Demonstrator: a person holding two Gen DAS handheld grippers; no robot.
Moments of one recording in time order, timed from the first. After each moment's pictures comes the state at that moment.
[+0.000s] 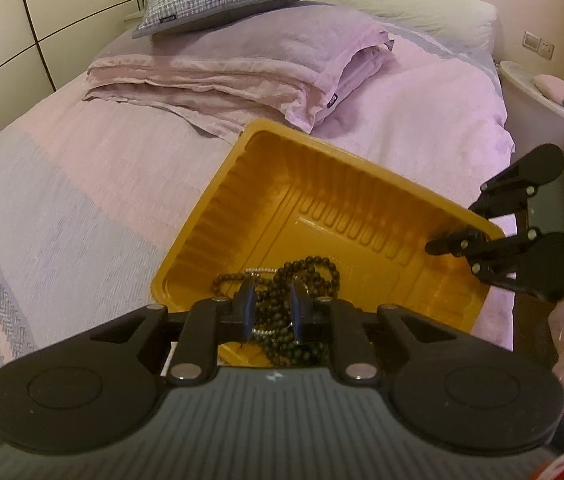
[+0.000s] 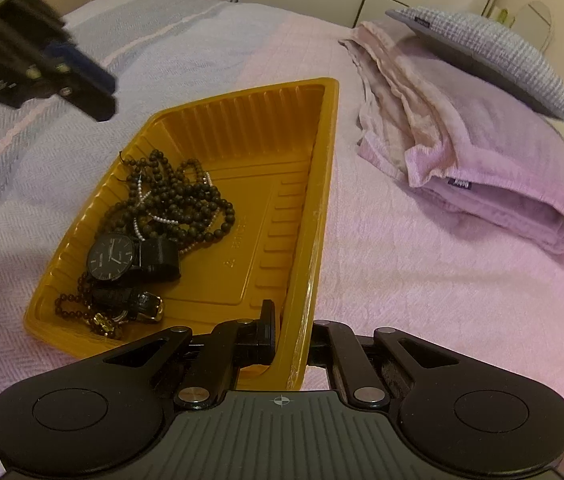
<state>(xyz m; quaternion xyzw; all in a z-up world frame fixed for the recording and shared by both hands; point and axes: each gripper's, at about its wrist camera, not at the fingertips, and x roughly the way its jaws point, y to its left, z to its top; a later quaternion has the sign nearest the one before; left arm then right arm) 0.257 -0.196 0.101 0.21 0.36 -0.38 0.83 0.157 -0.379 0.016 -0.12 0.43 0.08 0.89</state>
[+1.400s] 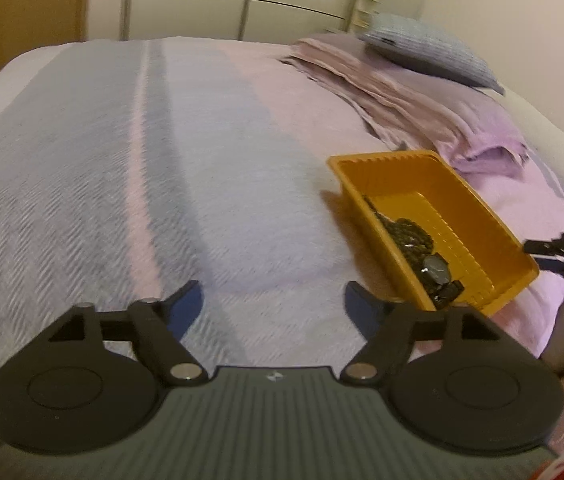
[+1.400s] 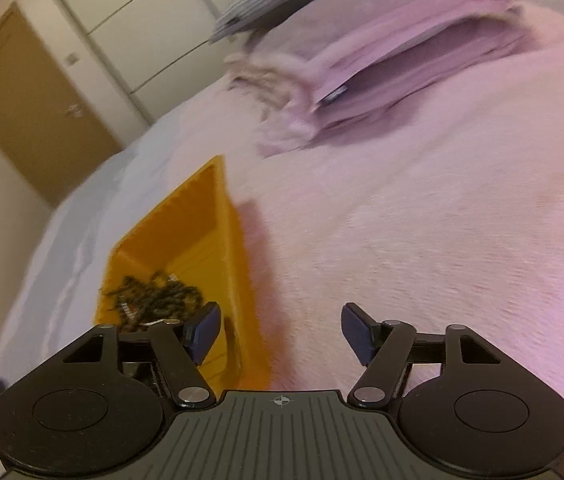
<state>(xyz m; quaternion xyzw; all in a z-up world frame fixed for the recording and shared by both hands) 0.156 -0.017 0.053 -0.05 0.37 -0.16 0.92 0.114 -0.504 0.001 0.26 0.35 0.02 0.90</state>
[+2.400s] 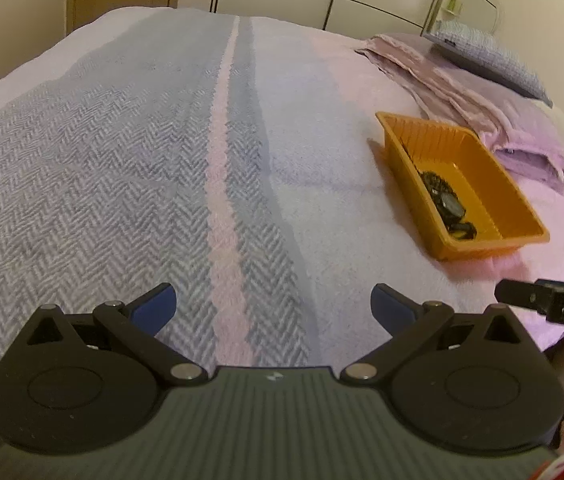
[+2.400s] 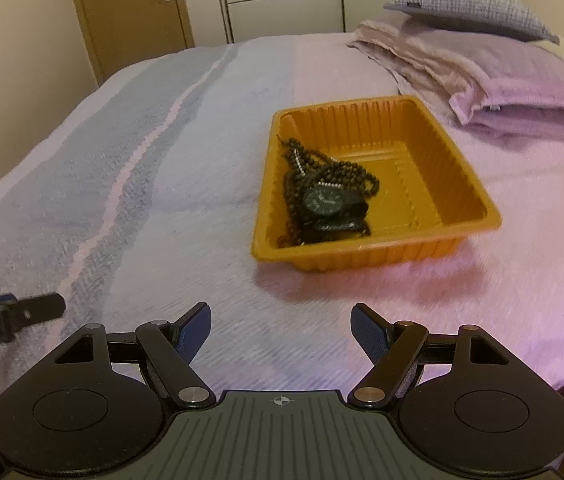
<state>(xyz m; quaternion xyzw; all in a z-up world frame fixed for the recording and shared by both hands) 0.027 -0.017 0.032 -0.09 0.39 -0.05 0.91 0.014 -0.296 0.024 0.06 0.40 0.10 0.91</state>
